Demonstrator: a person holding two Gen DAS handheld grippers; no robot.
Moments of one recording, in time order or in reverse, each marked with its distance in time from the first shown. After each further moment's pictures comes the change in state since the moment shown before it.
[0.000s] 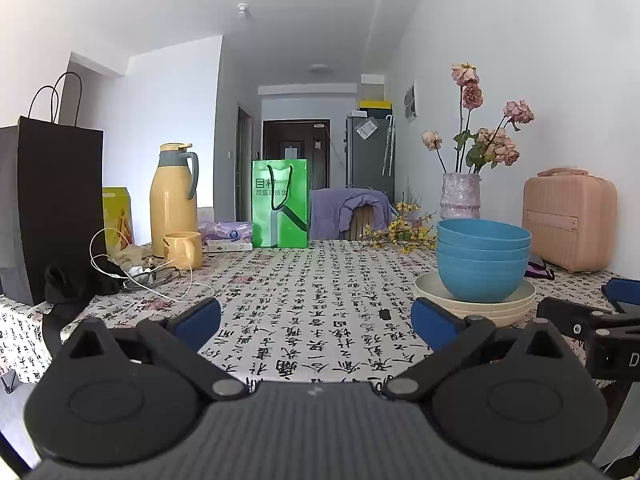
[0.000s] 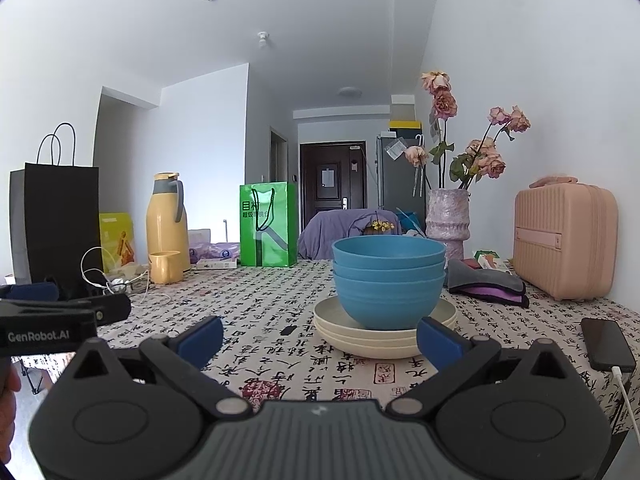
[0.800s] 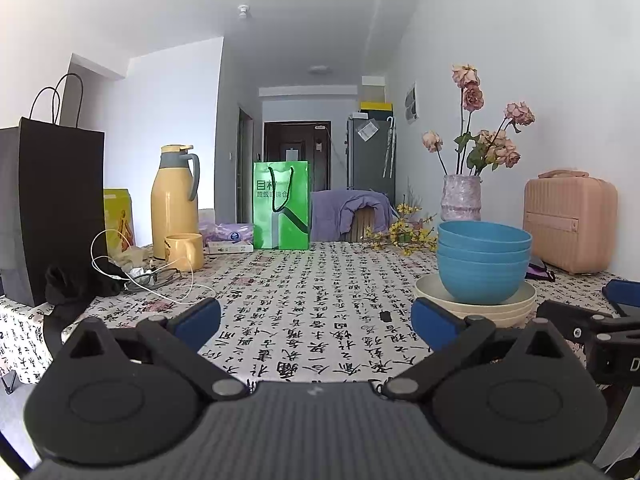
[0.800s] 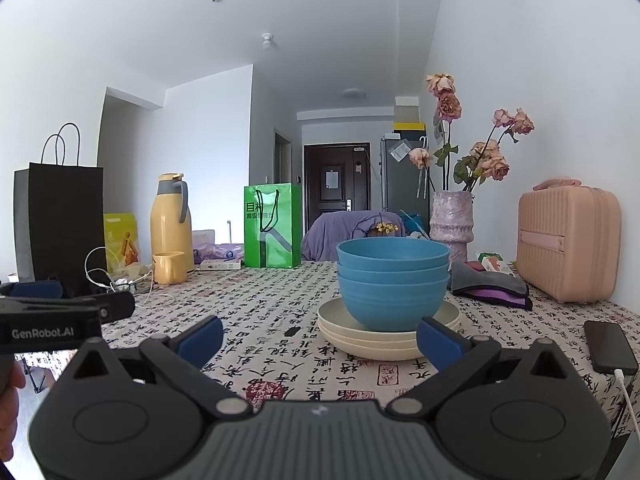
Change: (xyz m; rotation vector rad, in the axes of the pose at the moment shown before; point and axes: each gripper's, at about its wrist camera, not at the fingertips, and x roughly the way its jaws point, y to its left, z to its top) left arm -0.001 0.001 0.001 -0.002 -0.005 0.002; right arm -0.001 -0.001 0.000 -0.006 -0.004 0.013
